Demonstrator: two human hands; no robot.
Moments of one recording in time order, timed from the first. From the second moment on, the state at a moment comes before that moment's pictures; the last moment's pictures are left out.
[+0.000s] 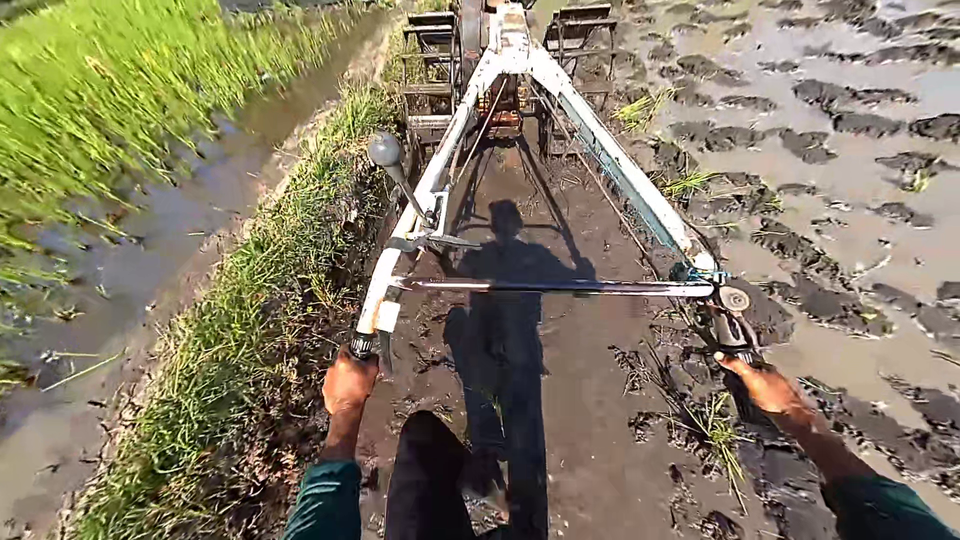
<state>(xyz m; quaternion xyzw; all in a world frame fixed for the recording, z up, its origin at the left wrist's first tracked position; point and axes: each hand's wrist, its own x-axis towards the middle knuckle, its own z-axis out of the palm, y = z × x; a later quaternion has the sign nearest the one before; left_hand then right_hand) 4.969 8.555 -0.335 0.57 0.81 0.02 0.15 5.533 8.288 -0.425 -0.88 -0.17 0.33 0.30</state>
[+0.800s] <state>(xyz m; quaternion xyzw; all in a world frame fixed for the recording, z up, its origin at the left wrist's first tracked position) 5.123 9.024 -0.351 0.62 0.77 0.09 0.15 5.682 8.719 -0.425 -0.76 -0.09 0.45 0.46</state>
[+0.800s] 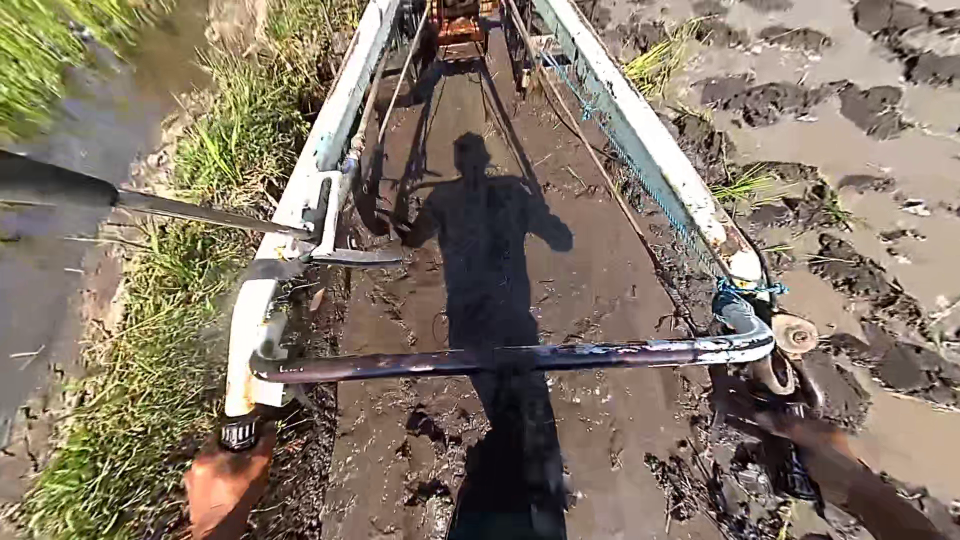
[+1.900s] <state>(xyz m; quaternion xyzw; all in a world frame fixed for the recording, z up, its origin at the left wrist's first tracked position) 5.577 9.477 -0.360 0.58 0.80 0.02 0.16 6.113 9.240 -0.398 -0.82 -0.12 0.37 0.43</state>
